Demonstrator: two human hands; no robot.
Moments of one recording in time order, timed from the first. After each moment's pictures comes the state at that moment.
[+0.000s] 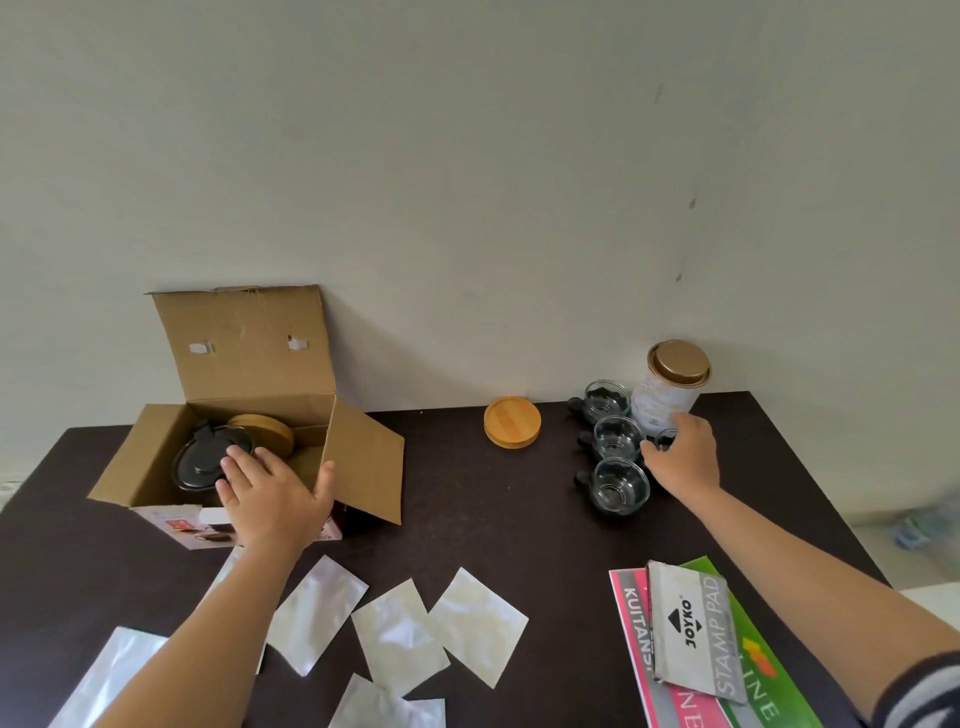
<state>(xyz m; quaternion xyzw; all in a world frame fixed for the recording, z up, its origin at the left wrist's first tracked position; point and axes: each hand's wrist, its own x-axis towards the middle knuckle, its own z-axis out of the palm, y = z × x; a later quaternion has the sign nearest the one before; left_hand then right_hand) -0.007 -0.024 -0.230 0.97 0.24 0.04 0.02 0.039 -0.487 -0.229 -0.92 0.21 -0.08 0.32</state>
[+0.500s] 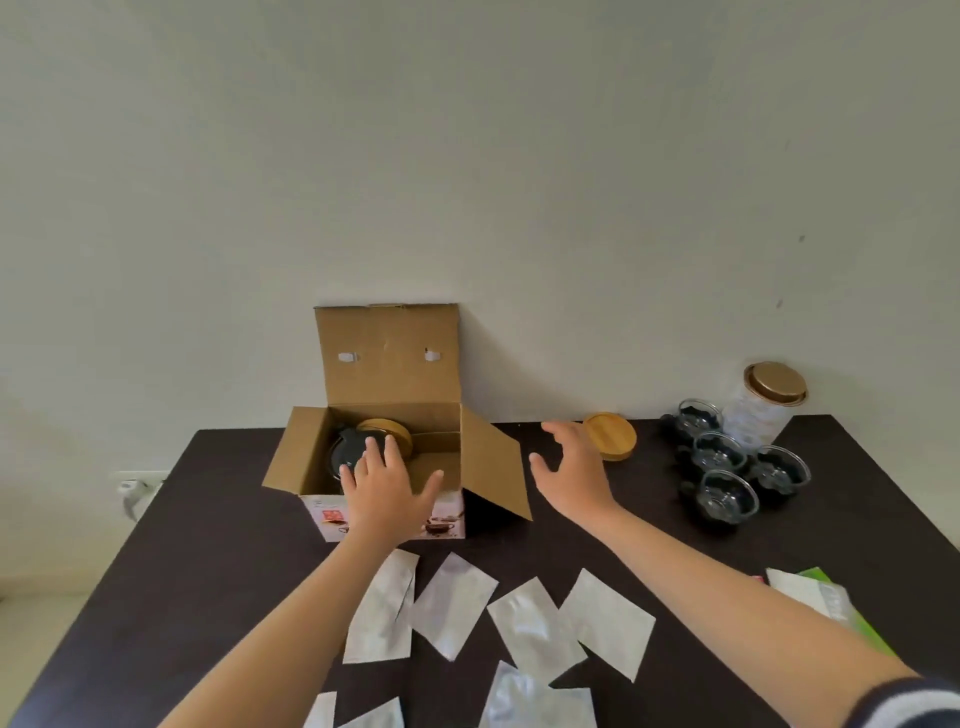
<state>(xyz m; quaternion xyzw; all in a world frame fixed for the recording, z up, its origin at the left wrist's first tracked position) -0.023 0.033 -0.194 0.99 0.10 0.02 0.07 -0.011 -0.202 -0.176 -0.91 -0.04 -0.07 0.41</state>
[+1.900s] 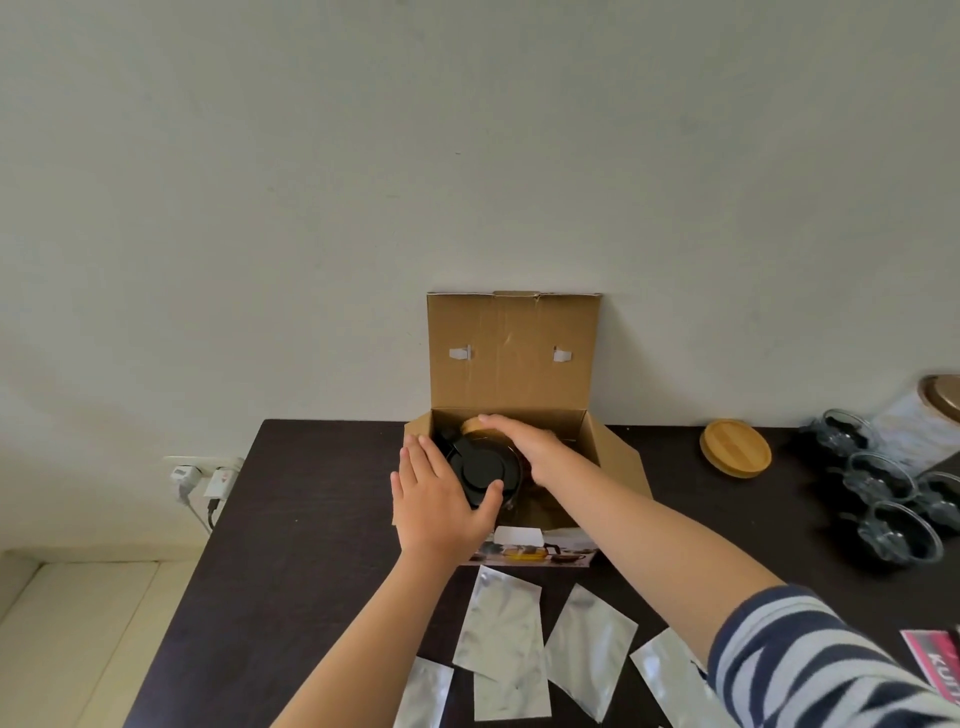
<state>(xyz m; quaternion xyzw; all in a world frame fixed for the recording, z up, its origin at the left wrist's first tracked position) 0.009 0.145 -0.219 0.99 0.09 0.02 0.13 0.105 0.026 -0.206 -0.69 0.28 0.27 0.61</state>
